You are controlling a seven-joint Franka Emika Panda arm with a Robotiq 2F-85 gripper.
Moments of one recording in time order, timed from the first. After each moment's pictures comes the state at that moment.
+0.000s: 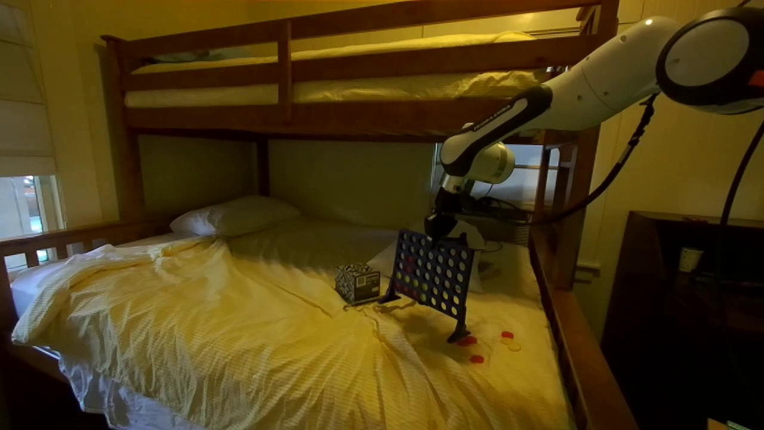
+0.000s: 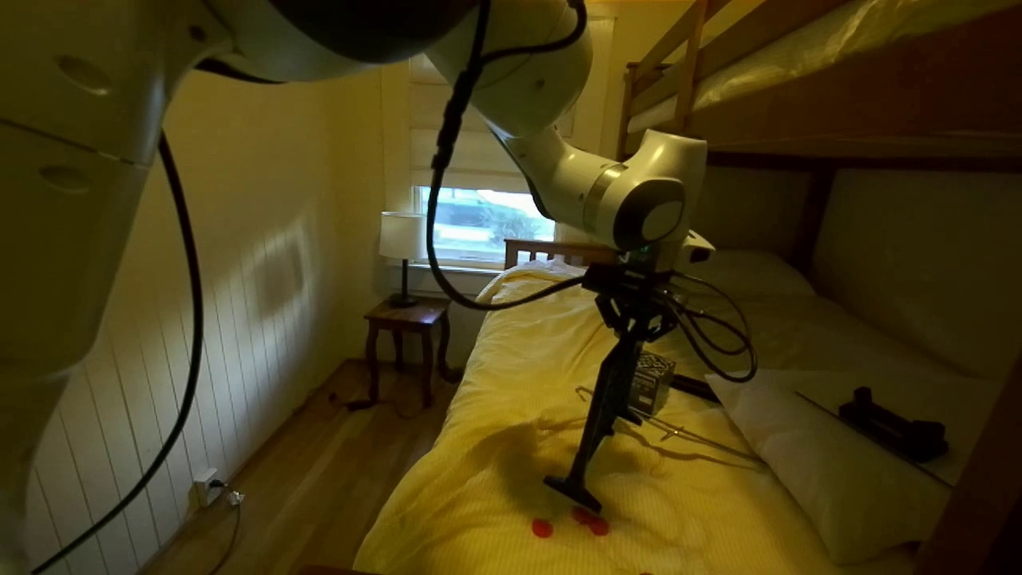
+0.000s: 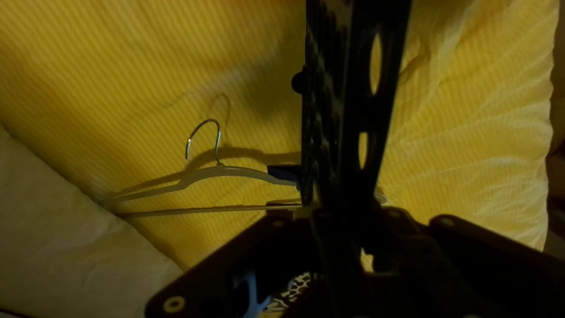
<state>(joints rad) -0.20 0.37 -0.03 -1.75 0.22 2.37 -0.32</state>
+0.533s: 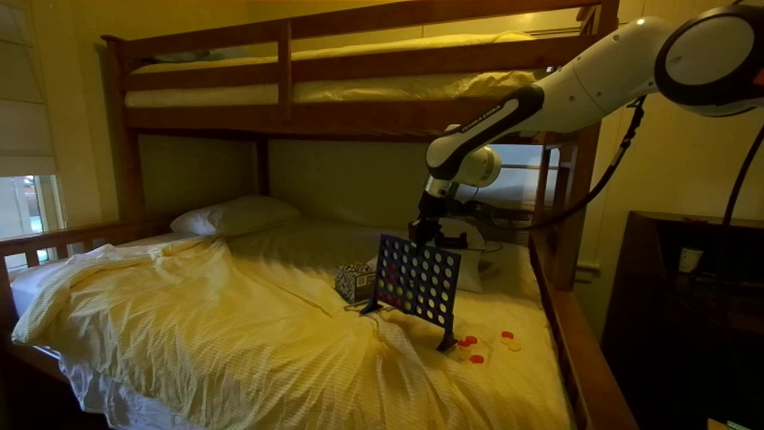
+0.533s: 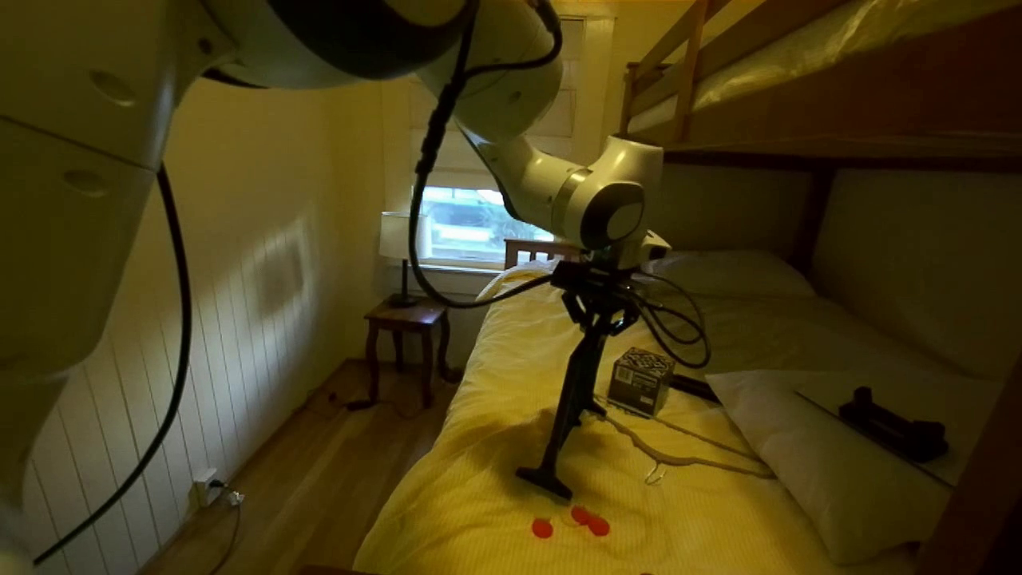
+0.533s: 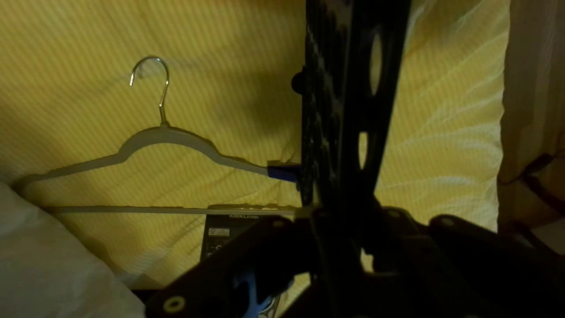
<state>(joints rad) -0.14 0.38 0.01 -1.75 0.20 2.37 -0.32</state>
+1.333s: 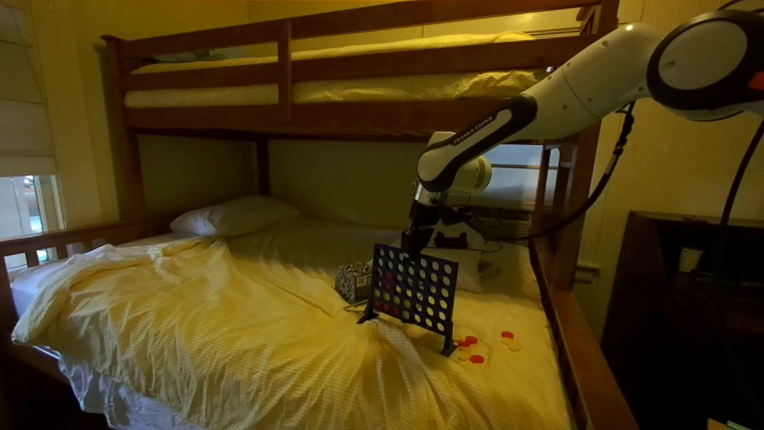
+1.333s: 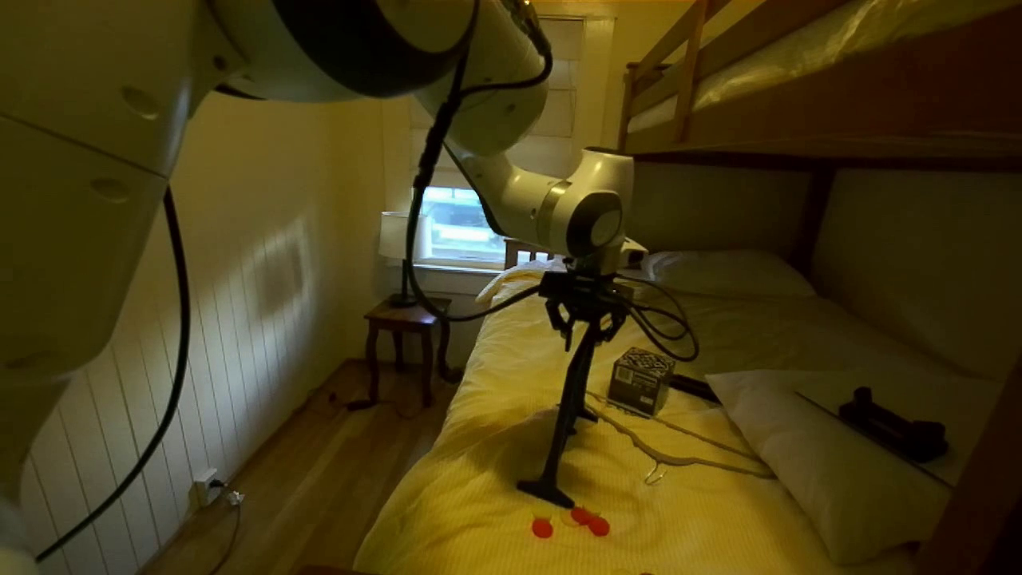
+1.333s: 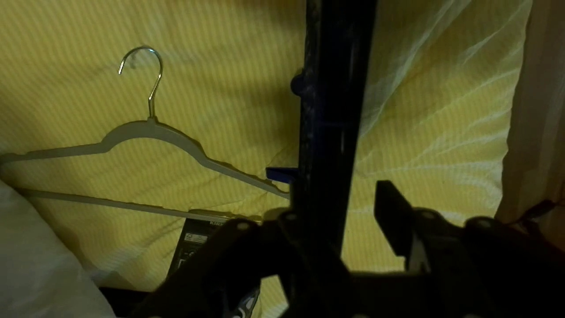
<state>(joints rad) -0.10 0.41 0.01 -1.75 0.10 2.39 -0.33</state>
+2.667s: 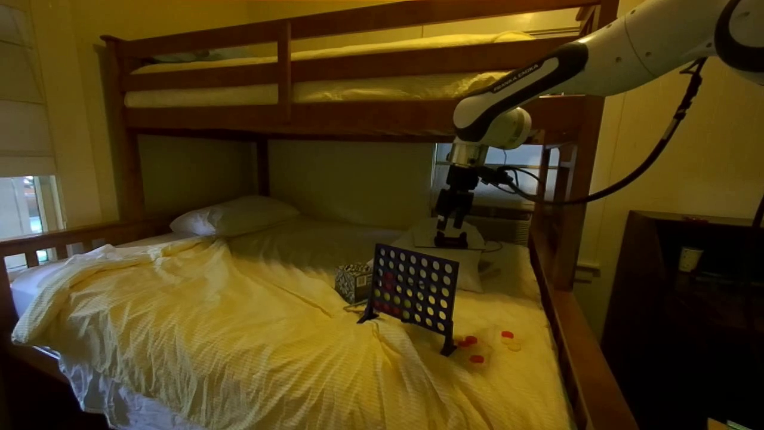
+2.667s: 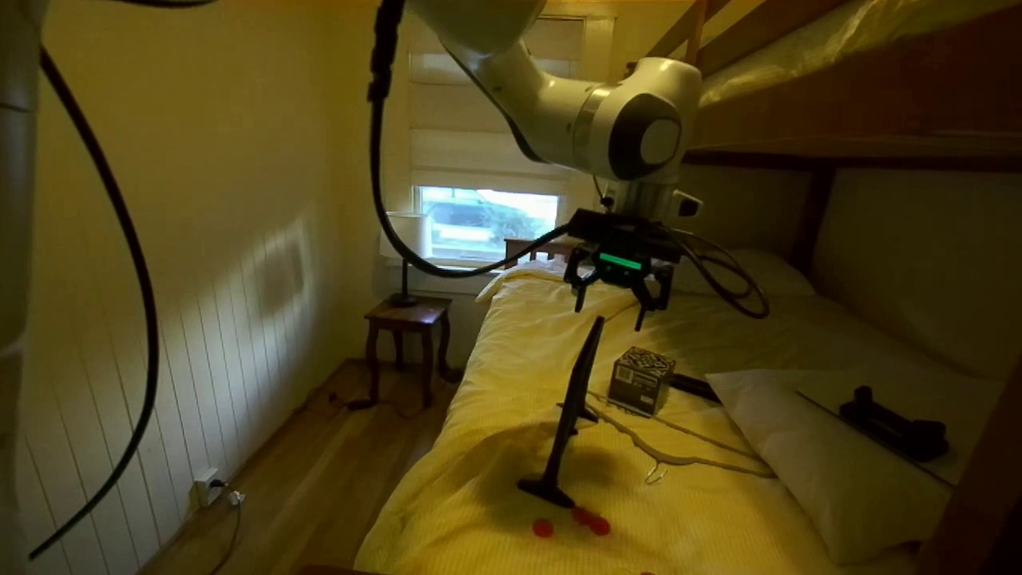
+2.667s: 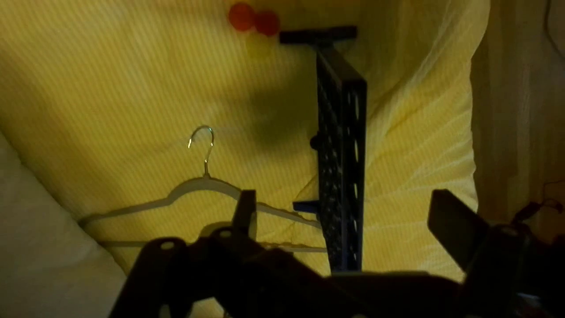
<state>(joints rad) -0.19 0.19 -0.04 -1.79 0.15 2.08 -0.37</state>
